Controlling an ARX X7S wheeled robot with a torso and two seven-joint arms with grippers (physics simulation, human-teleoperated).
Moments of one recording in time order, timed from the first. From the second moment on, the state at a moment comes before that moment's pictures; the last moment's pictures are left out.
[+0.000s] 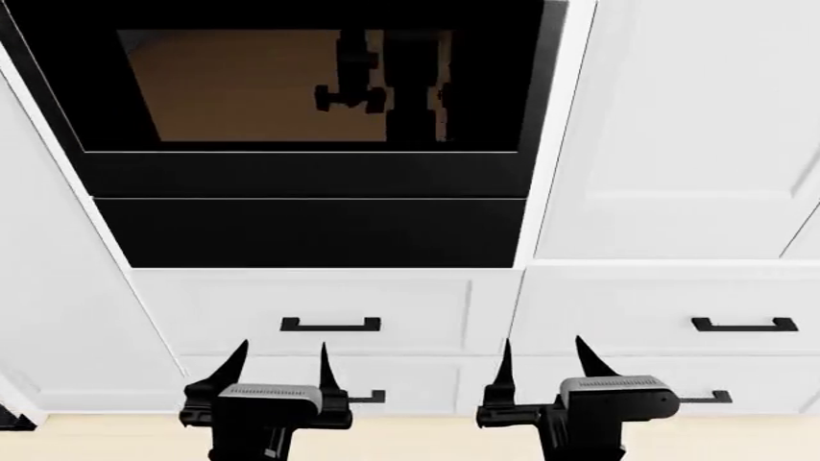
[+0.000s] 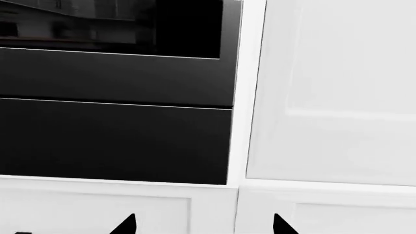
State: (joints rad) left arm -0.01 -0.11 0.15 -0.05 -0.06 0.09 -0.14; right arm 0.00 0.12 -0.12 -0.05 0.06 0.01 0.11
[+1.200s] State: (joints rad) left arm -0.03 -0.15 0.21 -0.08 -0.09 0.10 -0.19; right arm 0.00 0.17 -0.18 -0.05 0.12 0.00 0.12
